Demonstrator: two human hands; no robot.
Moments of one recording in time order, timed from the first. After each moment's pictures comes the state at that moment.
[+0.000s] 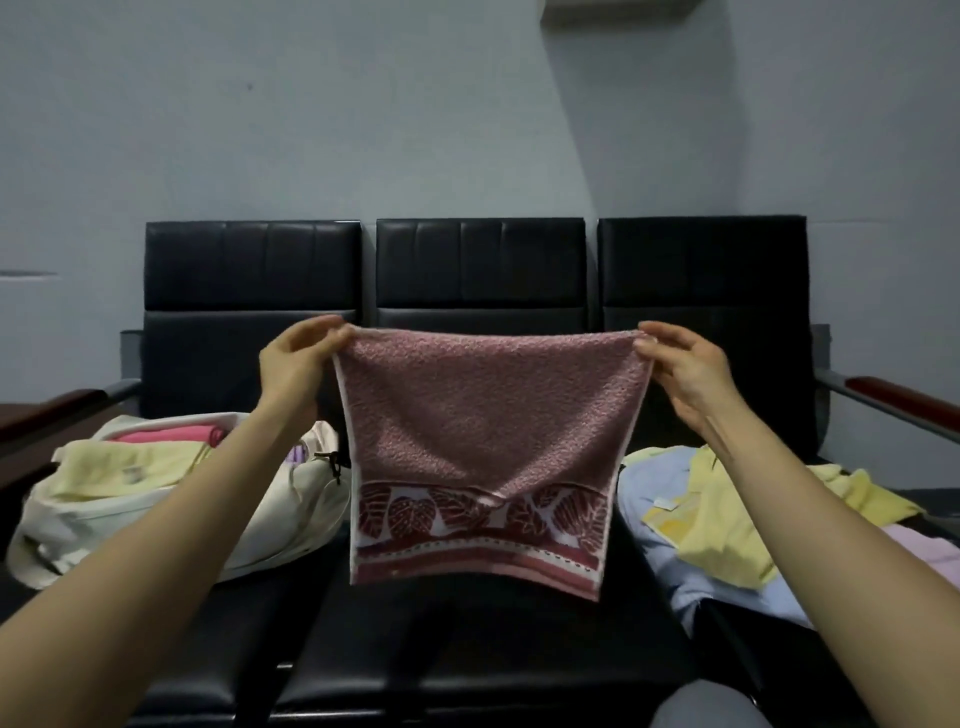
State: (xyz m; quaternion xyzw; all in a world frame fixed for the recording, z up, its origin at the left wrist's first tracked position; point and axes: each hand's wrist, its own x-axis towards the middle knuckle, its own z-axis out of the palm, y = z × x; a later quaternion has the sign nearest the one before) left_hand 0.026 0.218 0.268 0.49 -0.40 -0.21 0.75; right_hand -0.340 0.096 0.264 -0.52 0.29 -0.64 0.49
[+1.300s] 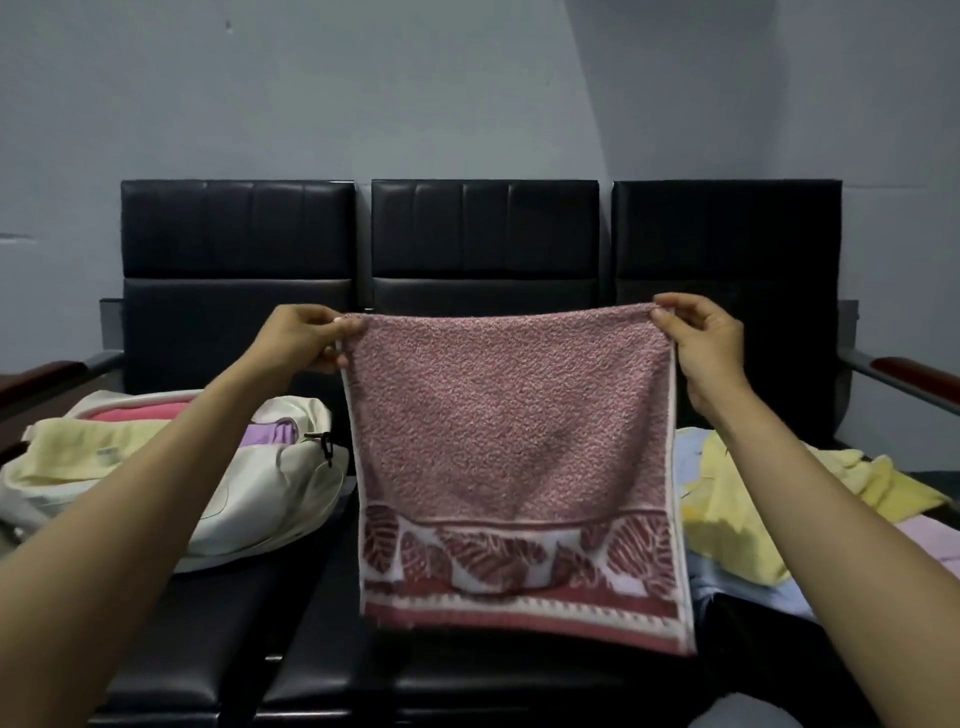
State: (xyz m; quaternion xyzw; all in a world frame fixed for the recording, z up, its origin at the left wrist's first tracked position) left_hand 0.049 0.186 0.277 0.64 -0.52 -0.18 0.53; right_hand -0.328 0.055 0.251 -0.58 0.35 -0.66 0.33
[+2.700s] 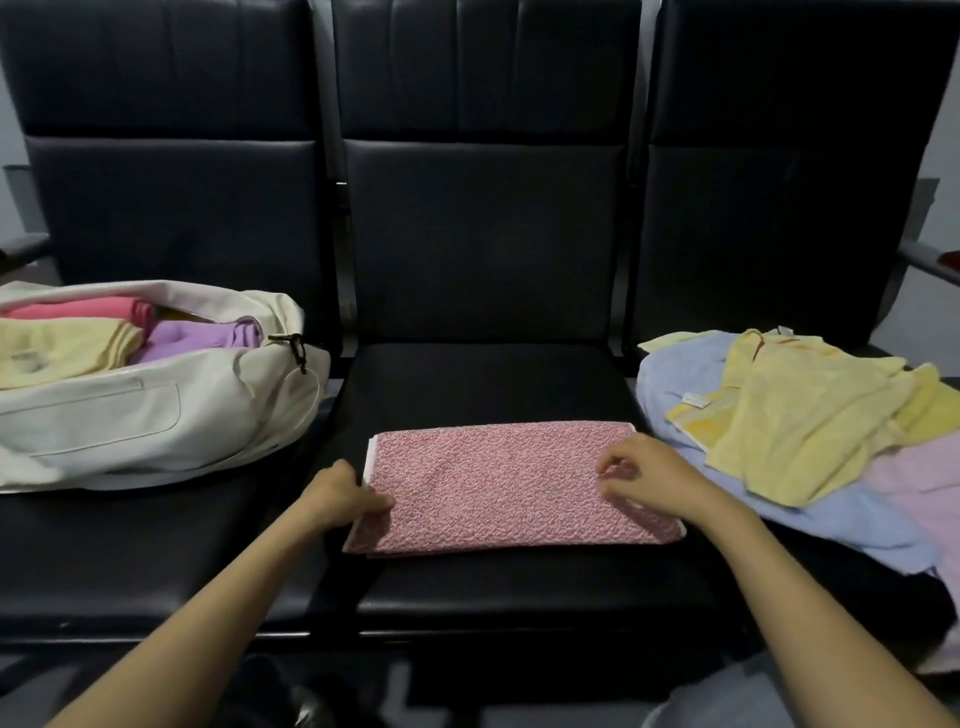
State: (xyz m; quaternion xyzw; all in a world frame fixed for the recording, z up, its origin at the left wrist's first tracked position) left_hand 0.030 0.181 0.018 0.84 -0.44 -0.28 0.15; right_hand -0.330 0.072 0.041 -0.84 0.49 -0.10 0.22
